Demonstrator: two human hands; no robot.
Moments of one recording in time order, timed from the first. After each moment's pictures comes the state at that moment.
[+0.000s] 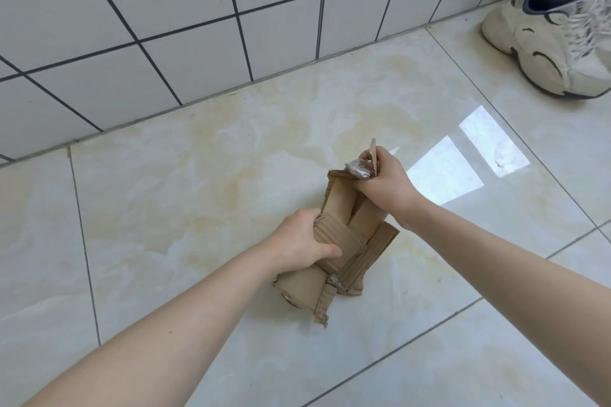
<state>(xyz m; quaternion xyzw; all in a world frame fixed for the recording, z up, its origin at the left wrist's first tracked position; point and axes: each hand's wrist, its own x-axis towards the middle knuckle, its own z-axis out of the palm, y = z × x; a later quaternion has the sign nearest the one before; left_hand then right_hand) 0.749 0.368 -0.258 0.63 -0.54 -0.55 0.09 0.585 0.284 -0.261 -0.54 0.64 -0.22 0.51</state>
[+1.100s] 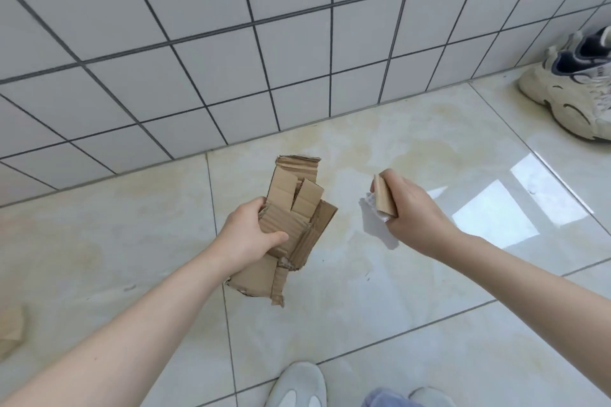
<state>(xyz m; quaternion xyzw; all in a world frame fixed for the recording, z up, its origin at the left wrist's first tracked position) 0.886 0.491 -0.116 0.77 -0.47 -0.39 0.20 0.635 0.394 -0.131 -0.80 0.48 -0.12 0.33</state>
